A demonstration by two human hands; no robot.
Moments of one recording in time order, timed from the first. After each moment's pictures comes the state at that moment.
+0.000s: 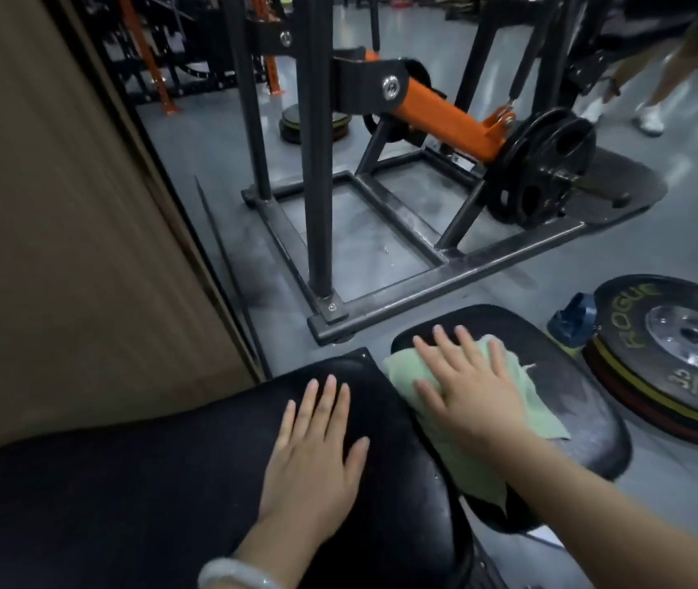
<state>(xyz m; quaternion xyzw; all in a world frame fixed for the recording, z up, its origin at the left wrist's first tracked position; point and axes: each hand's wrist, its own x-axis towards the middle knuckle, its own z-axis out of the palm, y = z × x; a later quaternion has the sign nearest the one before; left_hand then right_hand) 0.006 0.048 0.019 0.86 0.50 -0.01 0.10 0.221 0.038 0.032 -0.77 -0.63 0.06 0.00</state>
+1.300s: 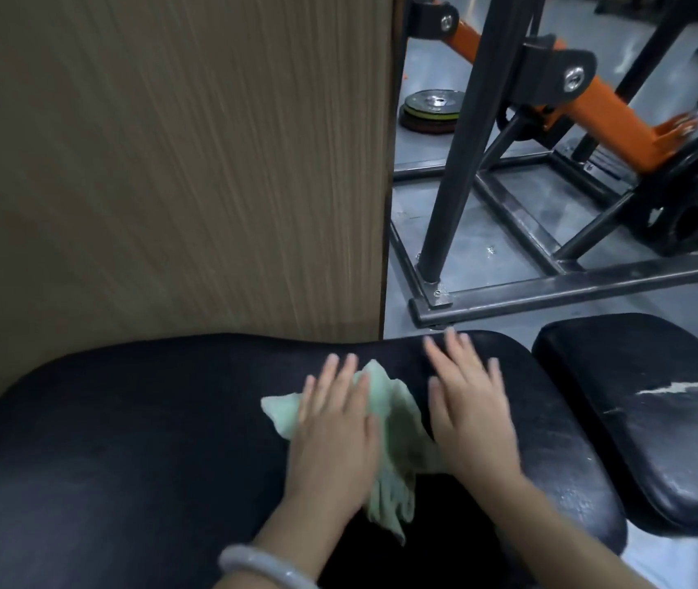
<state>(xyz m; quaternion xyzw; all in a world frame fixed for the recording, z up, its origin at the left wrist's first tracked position) -0.130 0.013 0.040 0.77 0.62 0.14 0.09 0.032 0.022 0.032 -0.68 -0.66 0.09 0.30</state>
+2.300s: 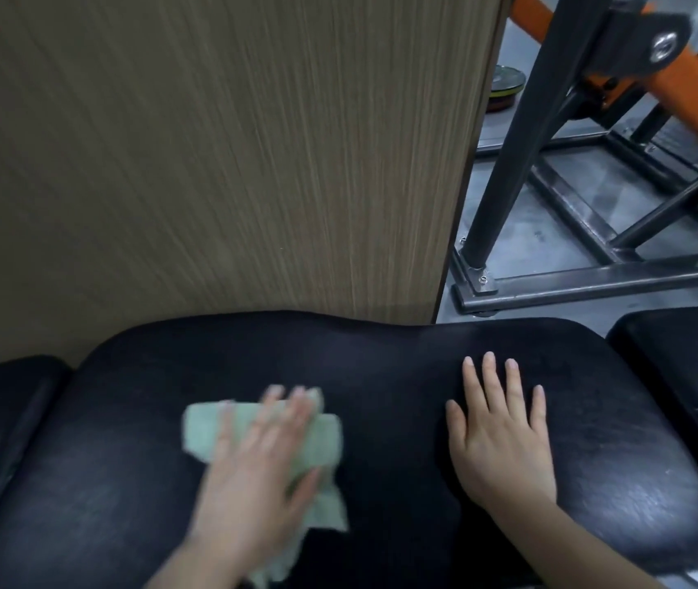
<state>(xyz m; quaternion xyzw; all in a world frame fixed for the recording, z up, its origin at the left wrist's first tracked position) -0.292 -0.034 0.025 0.80 0.60 -0.02 0.02 -0.023 -0.001 0.002 -0.75 -0.66 -0.01 0.07</state>
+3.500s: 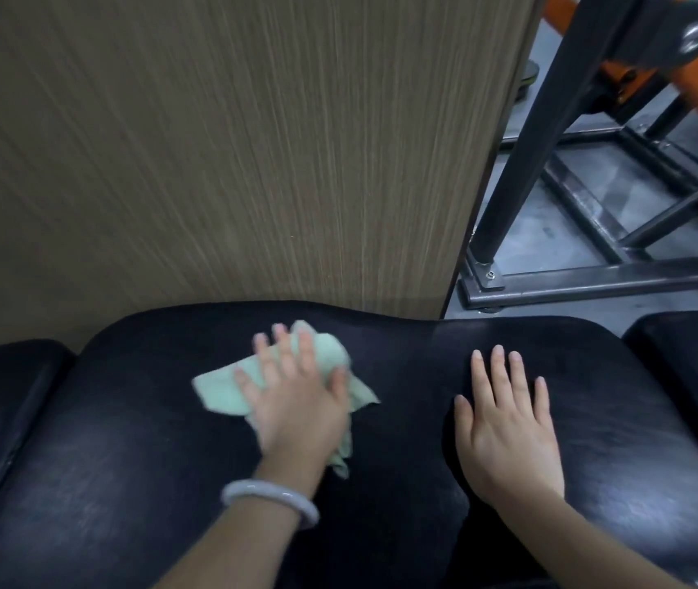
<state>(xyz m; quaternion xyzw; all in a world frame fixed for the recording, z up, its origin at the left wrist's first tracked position) -0.232 0.037 0.026 0.60 0.80 -0.03 0.04 -0.024 0.007 0.005 -0.74 -0.67 0.00 0.06</state>
